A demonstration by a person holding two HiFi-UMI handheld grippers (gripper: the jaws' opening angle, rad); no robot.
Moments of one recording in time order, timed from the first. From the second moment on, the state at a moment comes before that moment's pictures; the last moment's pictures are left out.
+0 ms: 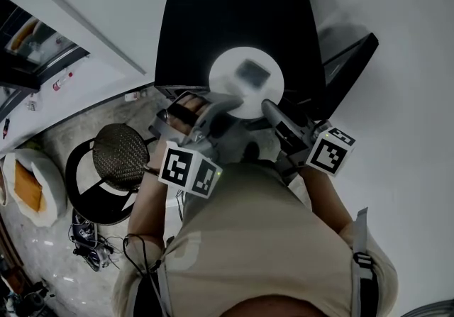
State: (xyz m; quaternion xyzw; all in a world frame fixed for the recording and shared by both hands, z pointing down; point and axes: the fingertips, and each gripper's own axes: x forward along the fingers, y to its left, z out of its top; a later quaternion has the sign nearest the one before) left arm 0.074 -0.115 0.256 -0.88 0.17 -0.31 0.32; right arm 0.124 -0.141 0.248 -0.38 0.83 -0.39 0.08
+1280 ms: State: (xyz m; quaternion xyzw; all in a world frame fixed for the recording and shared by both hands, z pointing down) left arm 0.053 -0.082 0.265 -0.87 0.16 -0.31 0.35; right arm 0.100 -0.113 0.260 -0.37 0.76 -0.51 0.16
